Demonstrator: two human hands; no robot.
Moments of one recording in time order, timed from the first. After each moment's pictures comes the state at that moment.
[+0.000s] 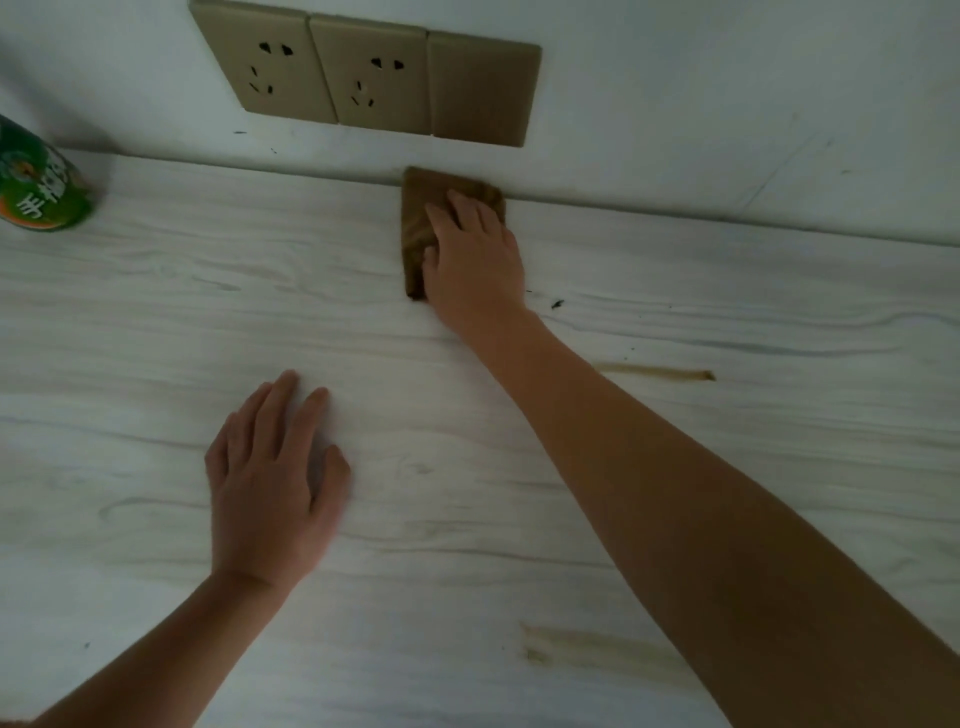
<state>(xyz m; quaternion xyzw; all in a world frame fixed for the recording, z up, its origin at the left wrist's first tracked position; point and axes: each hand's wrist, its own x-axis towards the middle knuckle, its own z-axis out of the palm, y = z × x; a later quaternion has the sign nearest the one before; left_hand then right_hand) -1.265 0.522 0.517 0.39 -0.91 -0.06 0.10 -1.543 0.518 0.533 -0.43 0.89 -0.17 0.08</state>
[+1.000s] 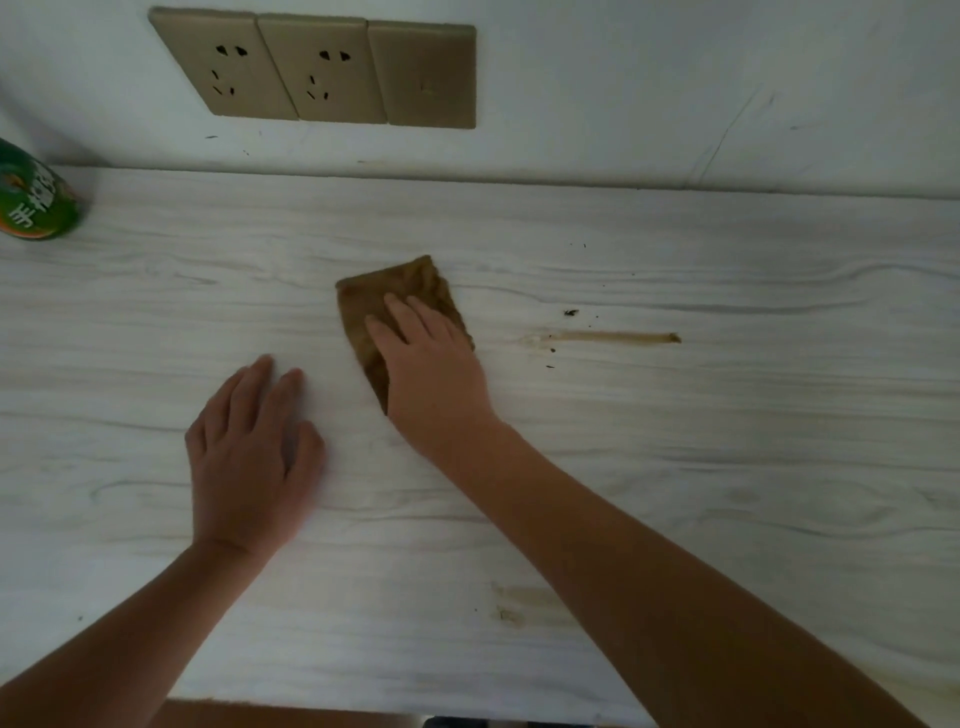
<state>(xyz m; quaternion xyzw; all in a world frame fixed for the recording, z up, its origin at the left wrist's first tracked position) -1.266 0.526 0.520 0.39 -0.91 -0.07 0.09 -1.449 0.609 0.534 -0.51 0.83 -0.18 0.10</state>
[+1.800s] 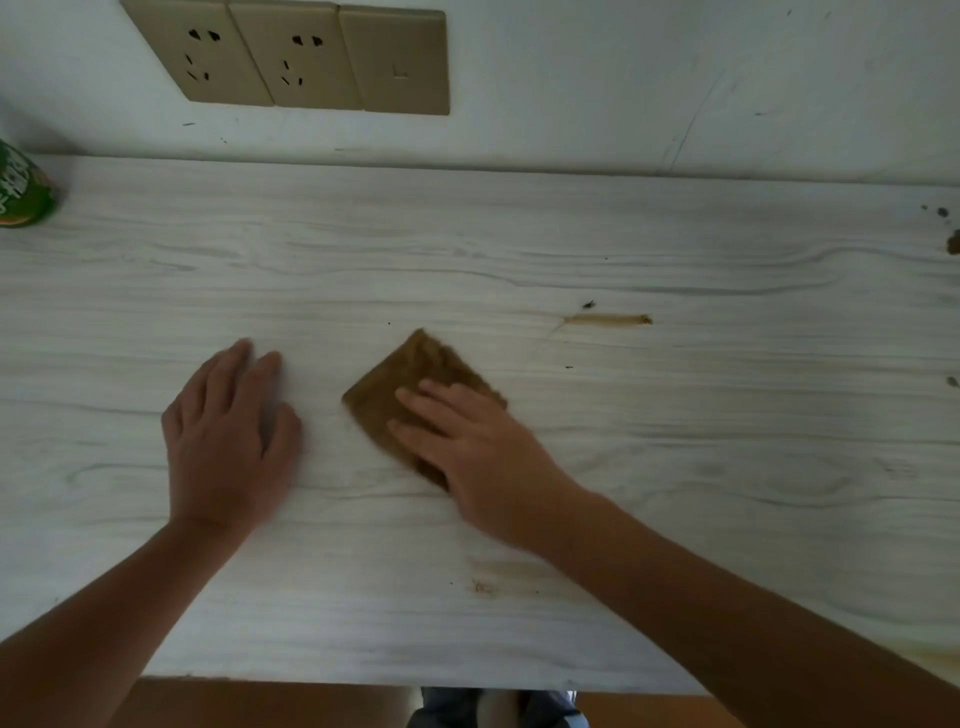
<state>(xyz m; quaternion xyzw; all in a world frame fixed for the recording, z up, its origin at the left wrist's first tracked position) -1.266 0.525 0.519 0.40 -0.91 -0.09 0.10 -1.443 0.724 0.535 -0.64 0.74 -0.17 0.13</state>
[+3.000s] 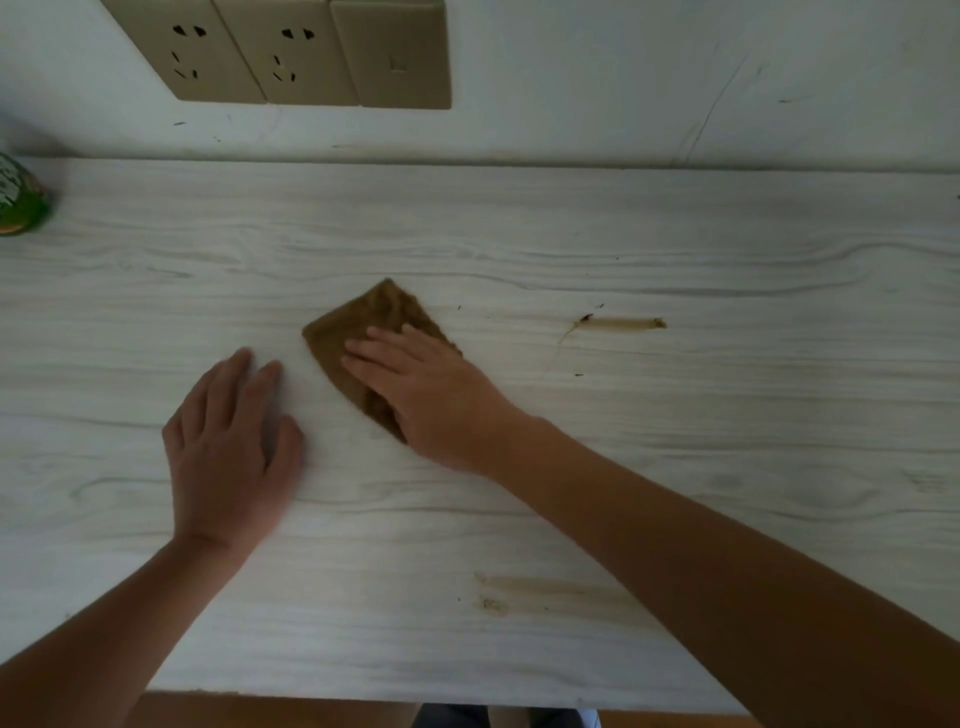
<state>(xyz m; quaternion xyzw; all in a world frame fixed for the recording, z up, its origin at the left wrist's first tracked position) -1.268 0.526 0.521 0.40 -0.91 -0.09 0.08 -1.465 0.646 0.519 -0.66 0.72 -0.20 0.10</state>
